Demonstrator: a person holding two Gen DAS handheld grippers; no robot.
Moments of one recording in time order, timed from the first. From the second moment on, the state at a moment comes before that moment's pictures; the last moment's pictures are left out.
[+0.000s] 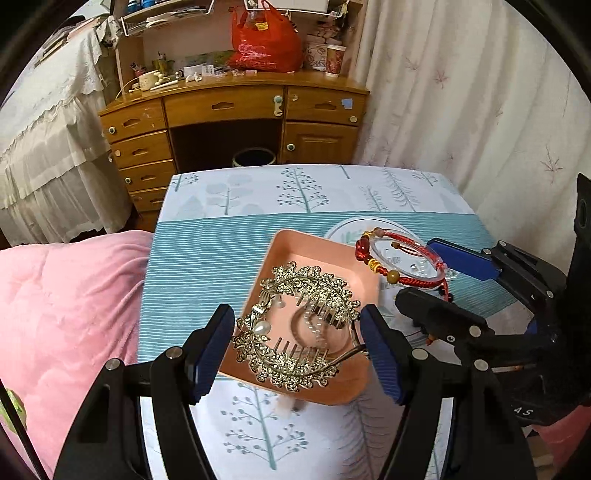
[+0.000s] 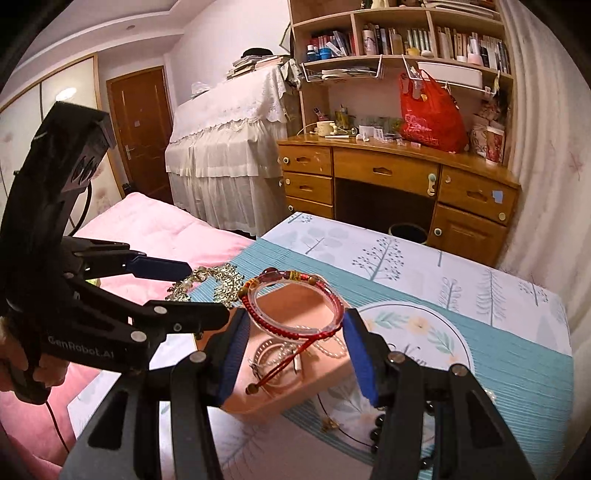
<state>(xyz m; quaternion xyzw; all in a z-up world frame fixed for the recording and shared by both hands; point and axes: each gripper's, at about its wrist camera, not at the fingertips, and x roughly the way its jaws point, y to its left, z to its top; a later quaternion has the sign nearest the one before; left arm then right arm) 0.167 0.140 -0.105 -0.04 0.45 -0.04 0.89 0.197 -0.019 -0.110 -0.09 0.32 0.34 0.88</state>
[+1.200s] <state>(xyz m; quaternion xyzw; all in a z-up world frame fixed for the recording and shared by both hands) 0.132 0.064 -0.158 -0.14 0.55 -0.07 0.82 0.193 -0.121 -0.153 -0.03 0.44 0.22 0.87</state>
